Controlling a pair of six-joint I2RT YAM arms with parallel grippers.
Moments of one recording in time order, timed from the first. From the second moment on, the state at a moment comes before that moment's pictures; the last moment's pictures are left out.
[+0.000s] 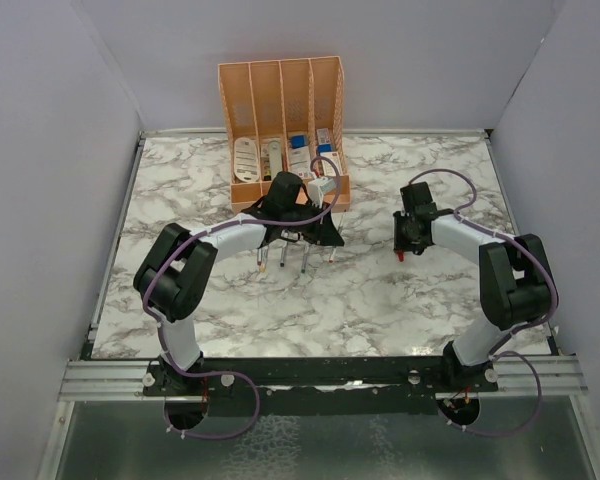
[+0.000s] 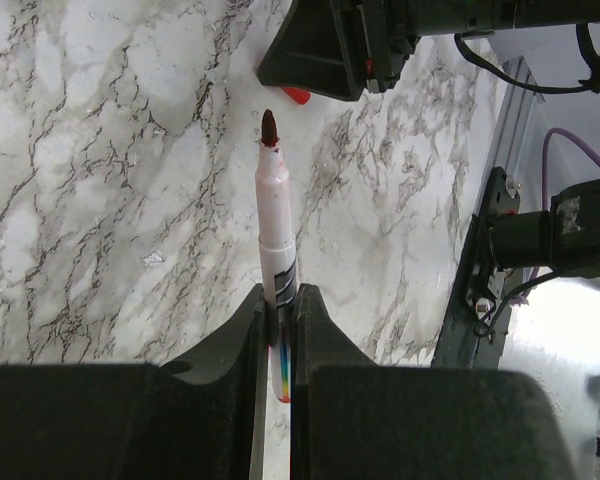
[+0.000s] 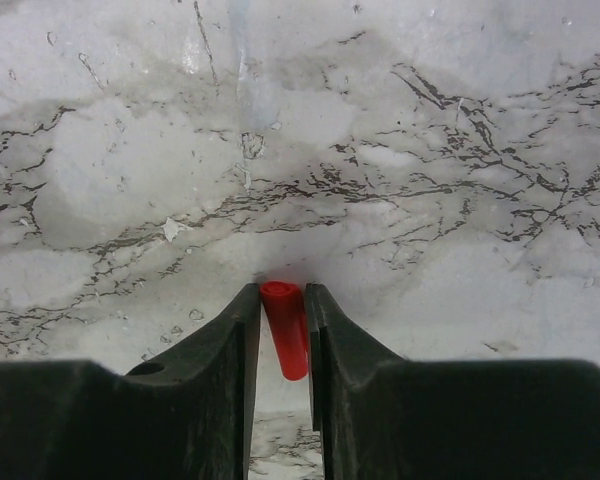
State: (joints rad) left arm -0.59 1.82 1.13 0.11 0.76 -0.37; right arm 0.24 1.67 0.94 -0.35 0.10 0.25
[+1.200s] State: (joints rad) left arm -0.59 1.82 1.17 0.07 0.76 -0.35; right arm 0.24 1.69 0.99 -0.48 0.09 0.35
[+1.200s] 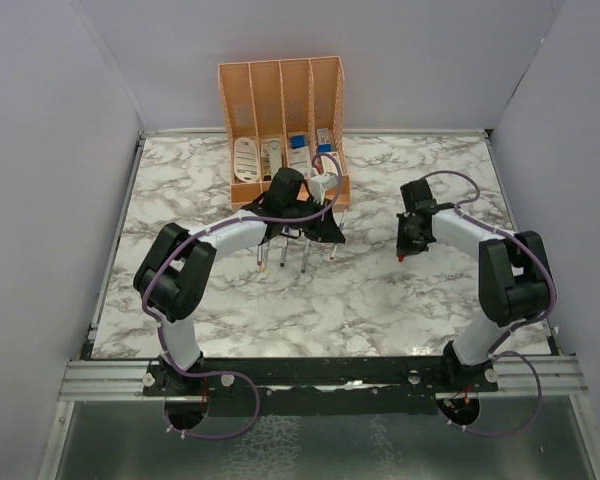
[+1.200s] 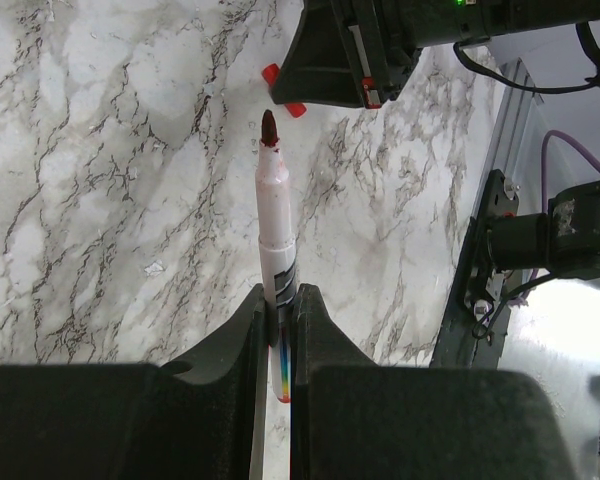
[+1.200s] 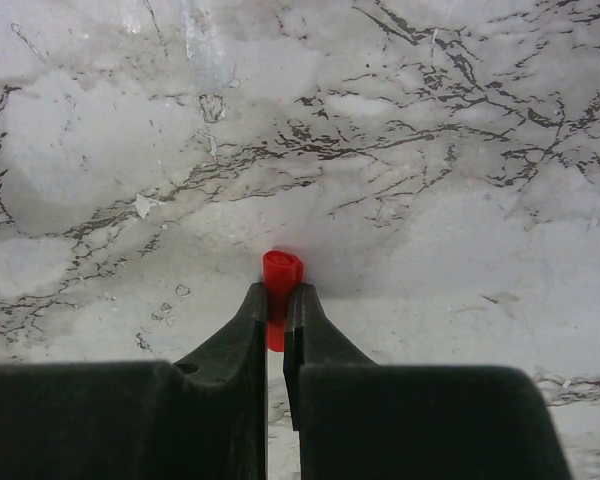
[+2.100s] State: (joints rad) left arm -0.65 1.82 1.16 0.20 0.78 -0.37; right arm 0.24 1.31 0.88 0.11 -0.19 0.48
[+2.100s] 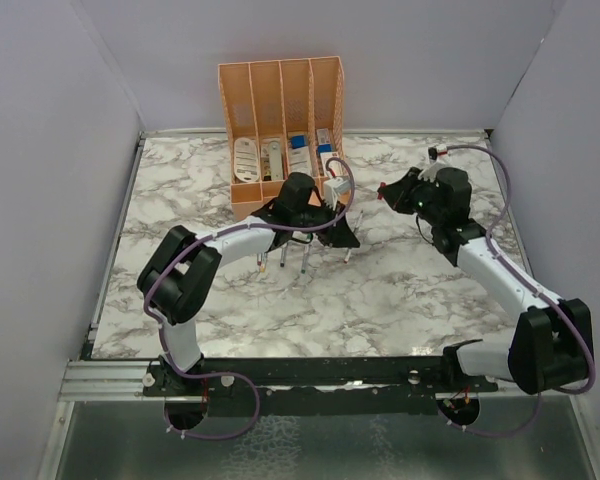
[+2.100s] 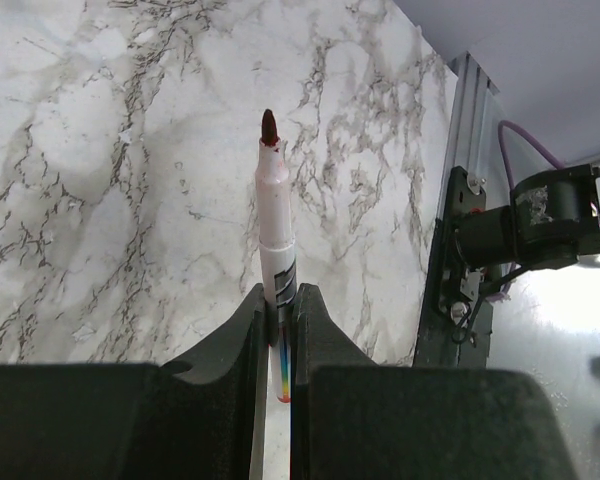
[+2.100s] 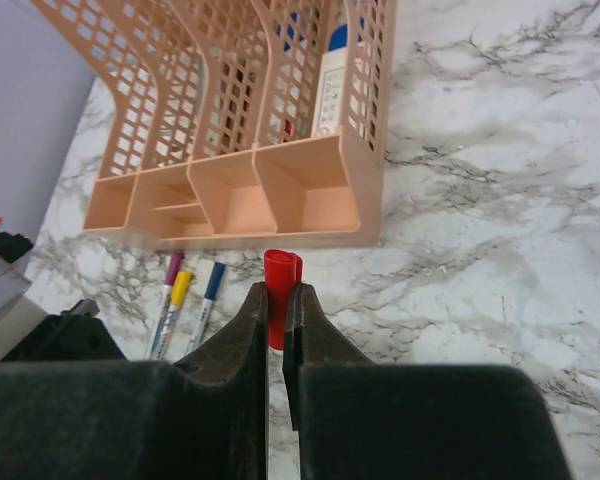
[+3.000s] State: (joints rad) left arm -0.66 1.84 1.22 0.26 0.82 -0.45; right arm 0.30 1.18 0.70 0.49 -0.26 0.57
